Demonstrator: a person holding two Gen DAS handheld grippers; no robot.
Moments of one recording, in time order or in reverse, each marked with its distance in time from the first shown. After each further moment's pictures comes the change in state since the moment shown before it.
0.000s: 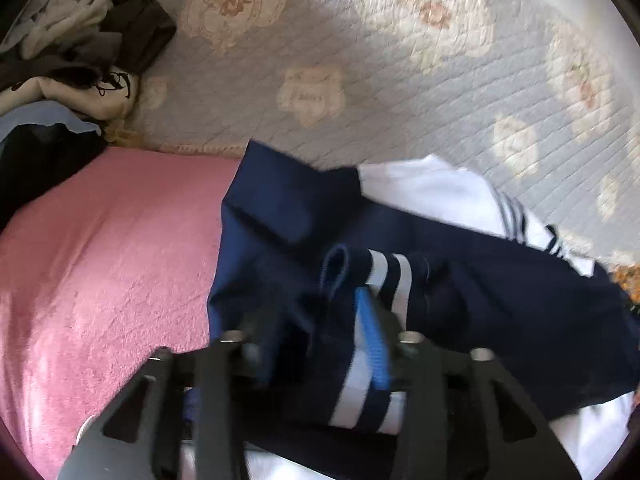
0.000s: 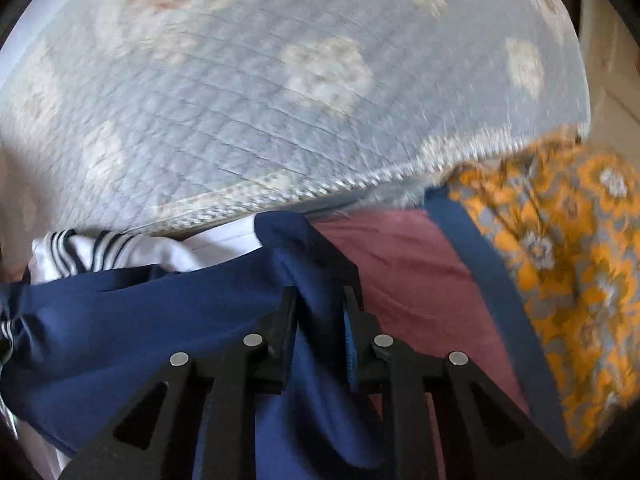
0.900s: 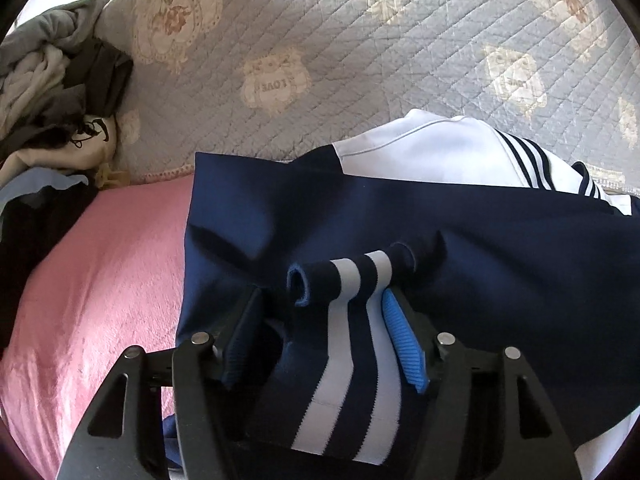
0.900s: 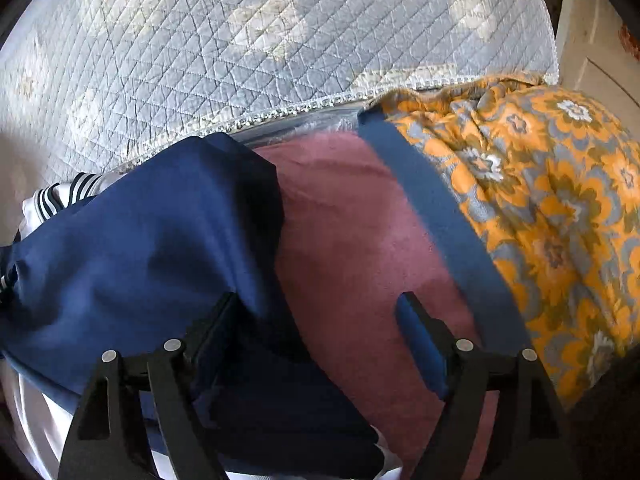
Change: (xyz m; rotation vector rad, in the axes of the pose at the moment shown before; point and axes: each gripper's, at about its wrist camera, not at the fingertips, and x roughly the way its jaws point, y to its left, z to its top) left arm 0.034 -0.043 0.006 0.227 0.076 0.155; right arm -0.021 -0.042 -0.059 -0.040 0.053 -0.059
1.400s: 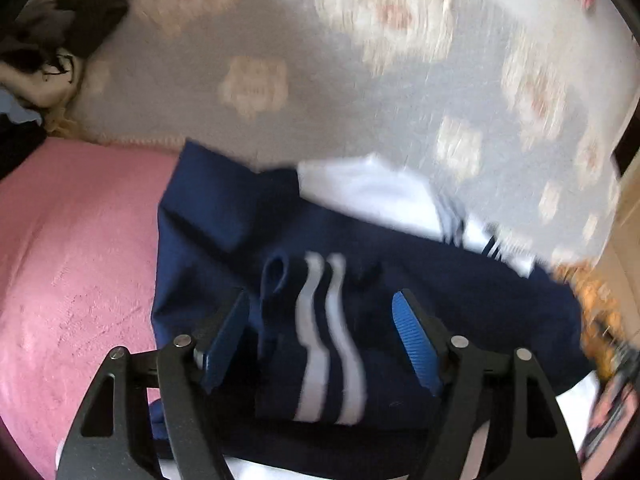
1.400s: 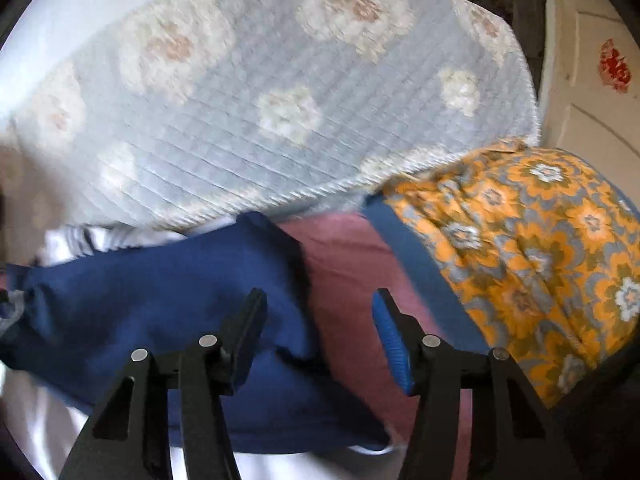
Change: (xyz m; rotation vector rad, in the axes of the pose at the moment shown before) left arm -0.015 0.047 -0.003 -0.172 0.012 -0.373; right arm -0.060 0.016 0.000 -0.009 -0.273 0.059
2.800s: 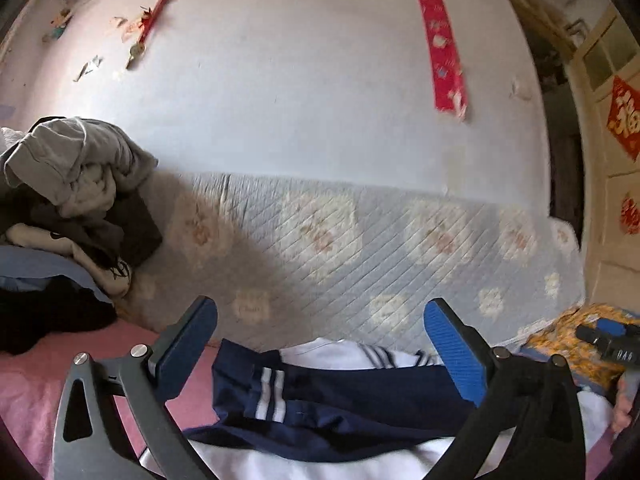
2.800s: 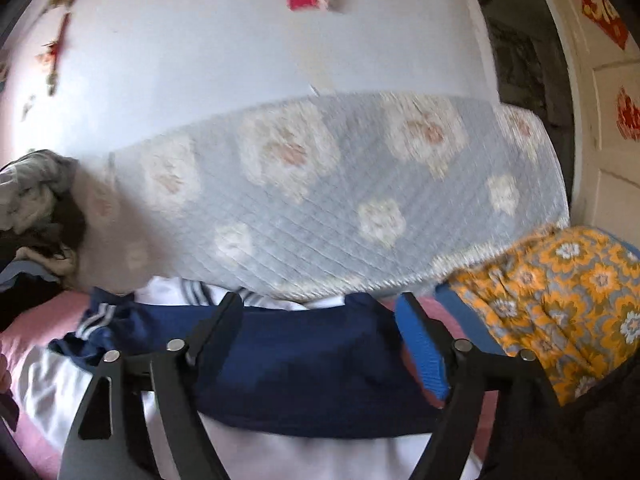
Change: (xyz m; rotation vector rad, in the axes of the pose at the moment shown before) left arm -0.198 -0.062 -0.081 0.169 -0.825 -0.011; right arm -0.129 0.066 -0.045 -0.109 -0.377 0.183
